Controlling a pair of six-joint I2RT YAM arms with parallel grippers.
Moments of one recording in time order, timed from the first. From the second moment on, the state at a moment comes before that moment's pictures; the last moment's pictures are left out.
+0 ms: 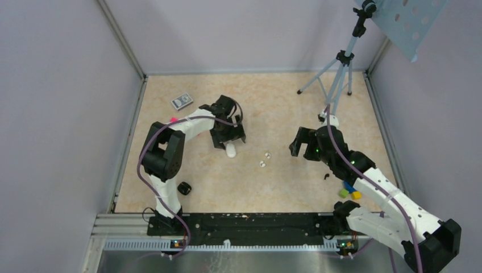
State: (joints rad) left arm -0.45 1.88 1.29 -0.64 0.09 -0.77; right arm 0.58 0.87 0.74 -0.52 0.21 0.60
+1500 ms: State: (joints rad) left arm -0.68 1.91 1.29 -0.62 -0.10 -0.34; right arm 0.58 0.83 0.67 -0.49 0.16 0.66
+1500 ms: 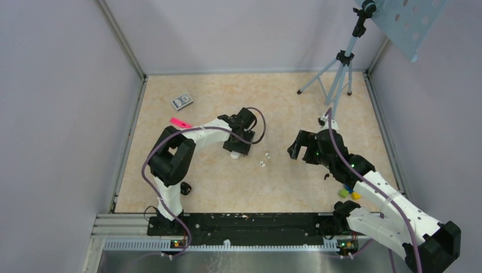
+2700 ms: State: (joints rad) left arm -0.69 1.83 1.34 -0.66 -0.06 -0.69; right arm 0.58 0.84 0.53 -0.25 -0.03 0.84
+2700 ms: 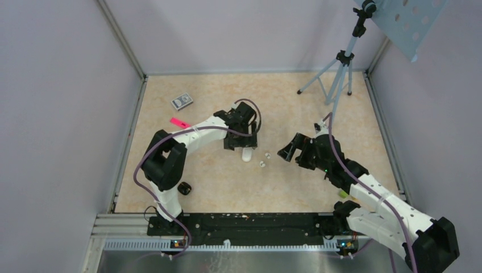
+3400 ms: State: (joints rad) left arm -0.70 2.04 1.50 -0.74 -0.09 -0.60; right arm 0.58 0.84 0.53 -0.26 -0.03 0.85
